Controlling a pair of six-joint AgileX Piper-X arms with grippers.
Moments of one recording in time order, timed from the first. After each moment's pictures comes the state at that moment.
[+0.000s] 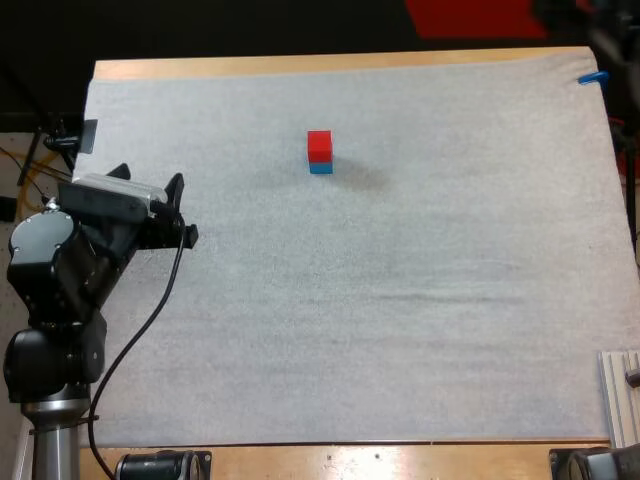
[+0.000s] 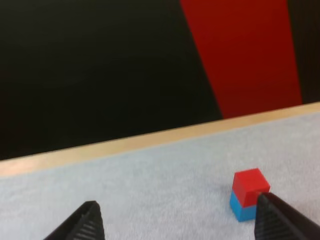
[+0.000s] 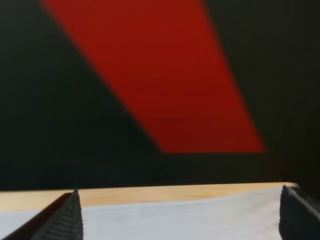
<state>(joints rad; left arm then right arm) 0.07 0.79 -0.92 0.54 0.29 -1.69 0.08 1.67 -1.92 0.80 0.05 -1.80</state>
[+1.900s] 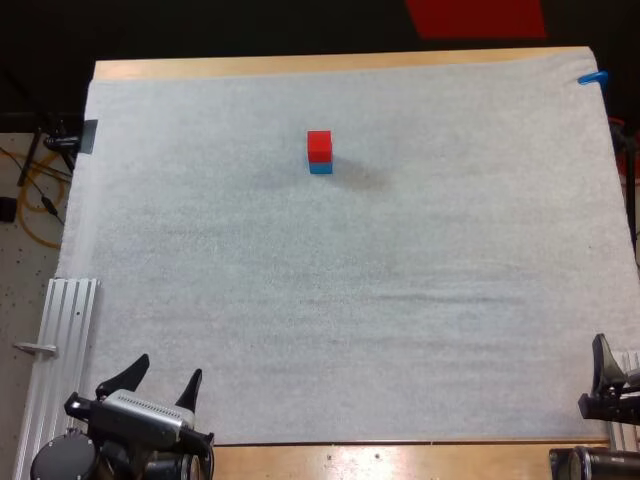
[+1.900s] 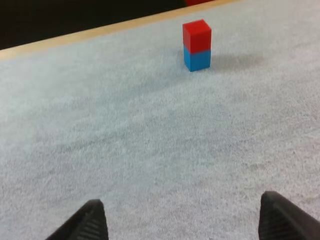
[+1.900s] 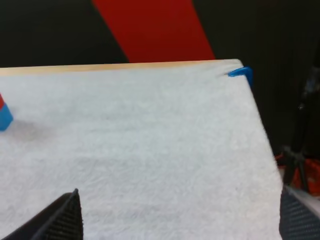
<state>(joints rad) 0.07 -0.01 -0.67 1.23 0.29 -1.59 -0.10 -0.01 -0.67 1.10 -0.12 -1.91</state>
